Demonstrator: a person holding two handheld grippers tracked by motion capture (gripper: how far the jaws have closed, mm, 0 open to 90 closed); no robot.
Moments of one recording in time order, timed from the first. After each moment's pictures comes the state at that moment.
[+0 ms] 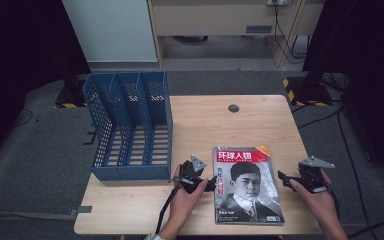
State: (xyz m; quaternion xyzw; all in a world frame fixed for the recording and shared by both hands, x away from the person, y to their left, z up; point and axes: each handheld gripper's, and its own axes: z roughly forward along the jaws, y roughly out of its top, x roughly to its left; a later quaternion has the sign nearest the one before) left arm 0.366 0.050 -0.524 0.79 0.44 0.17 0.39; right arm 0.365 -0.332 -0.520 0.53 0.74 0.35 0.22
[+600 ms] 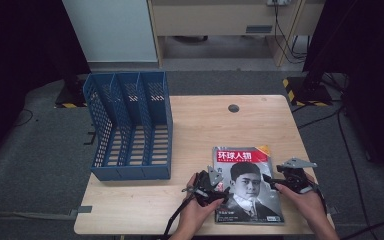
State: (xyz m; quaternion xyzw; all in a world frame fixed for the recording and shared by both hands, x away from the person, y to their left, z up) left arm 0.333 0.007 -0.523 0.83 0.36 0.17 0.38; right arm 0.365 -0.290 -0.523 0.46 0.78 0.38 0.18
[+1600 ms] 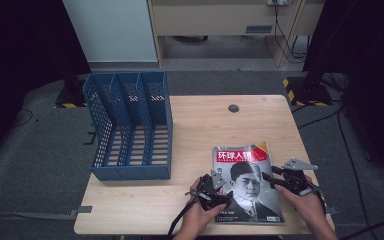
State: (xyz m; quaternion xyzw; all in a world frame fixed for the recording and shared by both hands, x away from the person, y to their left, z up) left arm 0.330 0.001 -0.535 0.84 0.37 0.15 0.38; right arm 0.356 -0.285 -0.515 0.45 0.77 0.41 0.18
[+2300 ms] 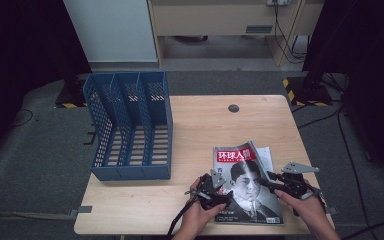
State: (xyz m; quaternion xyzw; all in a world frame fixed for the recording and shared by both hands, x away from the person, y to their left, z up) left arm 0.333 0.002 -0.535 0.84 0.37 0.14 0.38; right arm 0.343 -0.277 -0.508 0.42 0.79 0.44 0.12
